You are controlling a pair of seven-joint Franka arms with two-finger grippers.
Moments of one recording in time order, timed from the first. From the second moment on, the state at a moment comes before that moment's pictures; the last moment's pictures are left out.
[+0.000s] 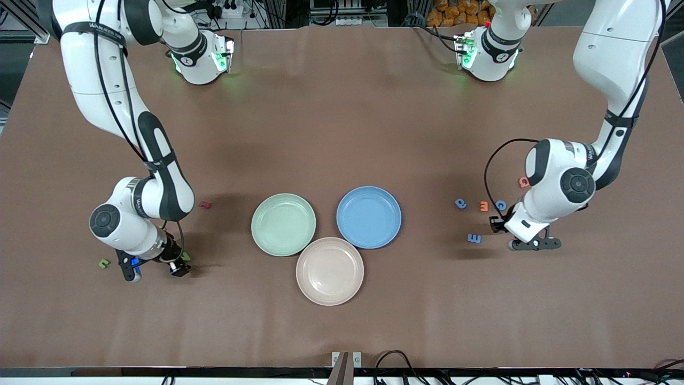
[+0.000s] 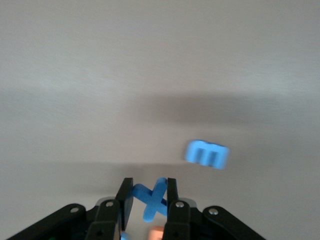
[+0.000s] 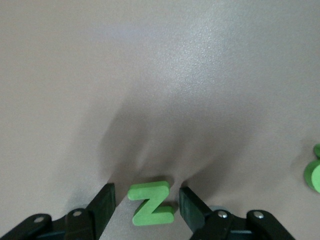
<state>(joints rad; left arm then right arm) 0.08 0.51 -0.22 -1.94 0.12 2.47 -0.24 0.19 0.78 -0.17 -1.66 0.25 2.52 0.89</state>
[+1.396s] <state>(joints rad) -0.27 0.60 -0.34 -1.78 0.14 2.37 -0.95 0.19 0.76 -0.17 -1.67 0.25 2.52 0.85</state>
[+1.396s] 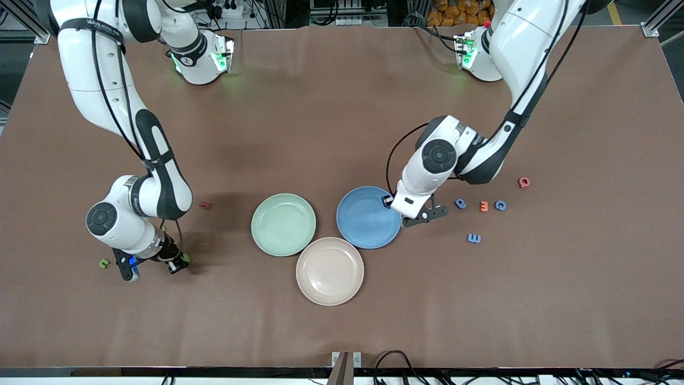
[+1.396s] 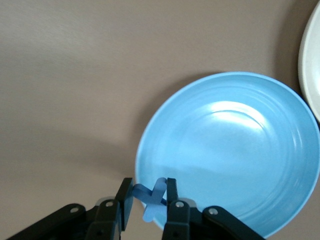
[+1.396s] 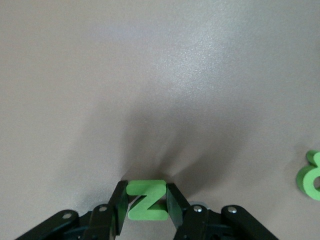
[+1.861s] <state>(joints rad) -0.41 0.72 -0.28 -1.63 0.17 2.37 -1.11 0.18 0.76 -0.18 -1.67 0.25 2.52 0.71</state>
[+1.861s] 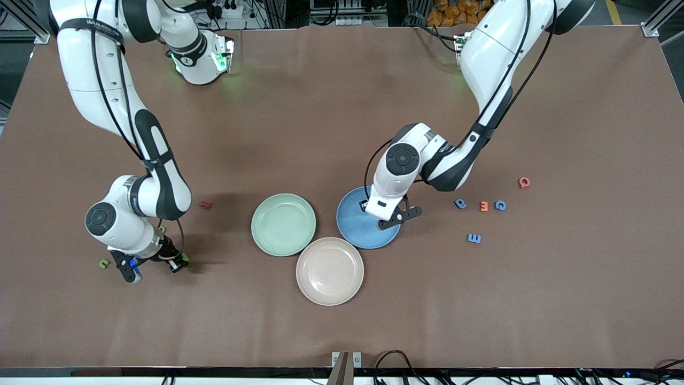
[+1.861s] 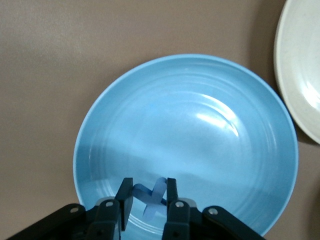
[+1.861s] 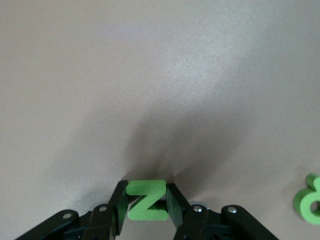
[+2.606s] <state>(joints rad) -0.38 0.72 -0.25 -1.62 0.19 2.36 -1.02 0.18 0.74 -0.18 -1.67 0.25 2.49 0.28</state>
